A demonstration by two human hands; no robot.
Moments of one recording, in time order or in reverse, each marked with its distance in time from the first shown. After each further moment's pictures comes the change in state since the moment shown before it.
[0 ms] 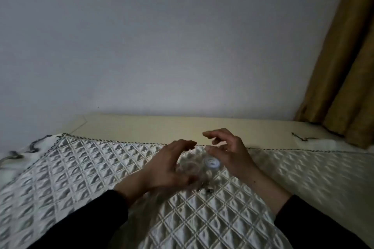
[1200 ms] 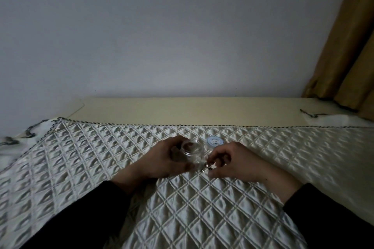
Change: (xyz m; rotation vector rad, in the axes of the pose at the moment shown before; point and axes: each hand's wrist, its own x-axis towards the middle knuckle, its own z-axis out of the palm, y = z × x) left_hand -0.006 -0.041 0.029 -0.310 0.010 -0.207; right_hand -0.027 0.054 -0.003 -0.274 -0.428 0.182
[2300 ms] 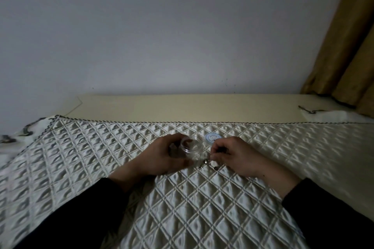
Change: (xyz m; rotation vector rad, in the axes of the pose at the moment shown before) left_hand -0.002 0.003 0.000 0.014 0.001 0.026; right_hand -0.001 -0.008 -0.002 -0.106 0.060 0.004
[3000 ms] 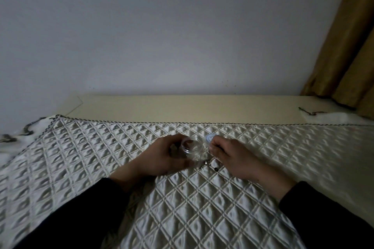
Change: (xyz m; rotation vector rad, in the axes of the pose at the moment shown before) left_hand 0.001 -0.004 0.000 -0.046 -0.010 0.000; right_hand 0.003 0.001 0.012 -0.074 0.117 -0.104
